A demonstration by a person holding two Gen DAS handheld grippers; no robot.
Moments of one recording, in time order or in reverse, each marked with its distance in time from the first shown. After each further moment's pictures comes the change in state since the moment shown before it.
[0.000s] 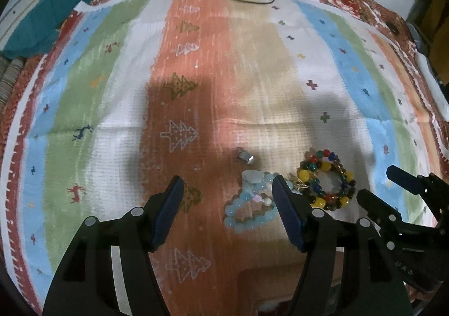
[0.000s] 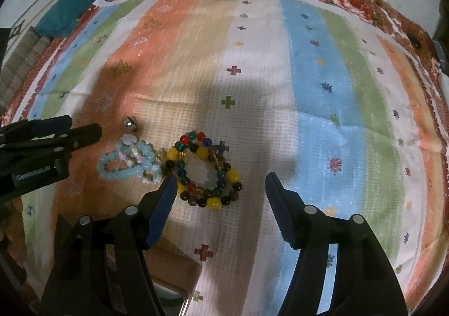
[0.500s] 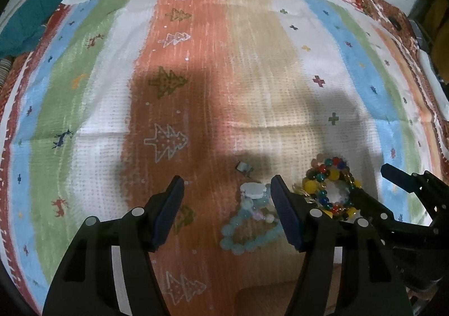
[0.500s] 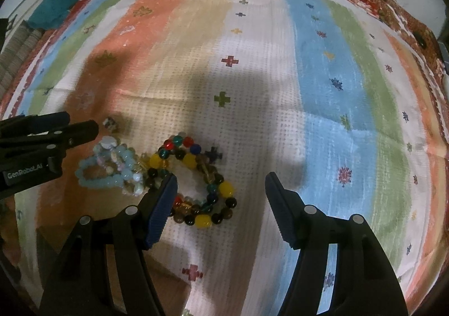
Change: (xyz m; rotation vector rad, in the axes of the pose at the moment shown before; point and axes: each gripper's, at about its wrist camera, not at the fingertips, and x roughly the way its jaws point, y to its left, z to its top) left arm 0.027 0.000 0.013 0.007 0.044 -0.024; right arm 0.032 -0.006 0.013 -0.009 0.046 -0.019
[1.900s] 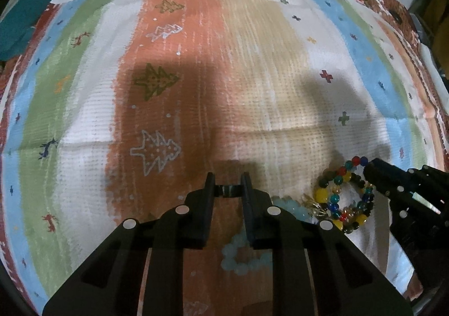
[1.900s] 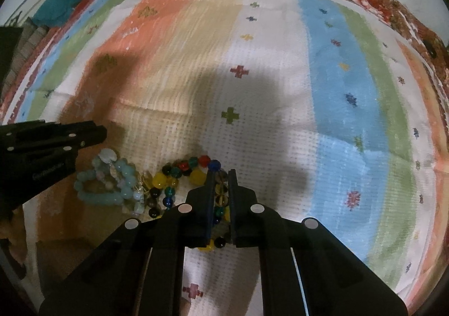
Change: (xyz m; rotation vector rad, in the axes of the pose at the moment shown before) left arm 0.020 0.003 0.010 0.023 0.025 -0.008; right arm 0.008 0.002 0.015 -0.031 -0.008 0.033
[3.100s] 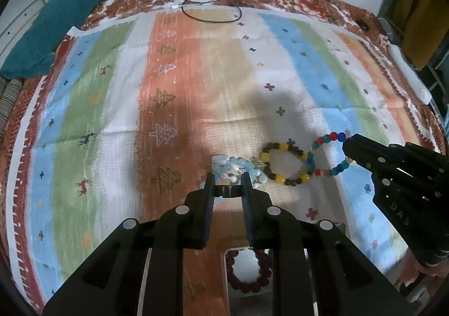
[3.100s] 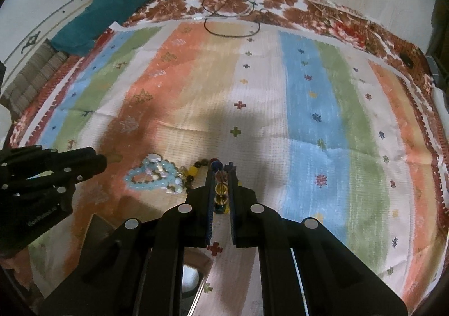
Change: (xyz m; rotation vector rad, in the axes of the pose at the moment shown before) left arm -0.108 -0.036 -0.057 0.070 -0.159 -0.021; right arm -0.097 0.017 -0.037 0.021 -0.196 -0.006
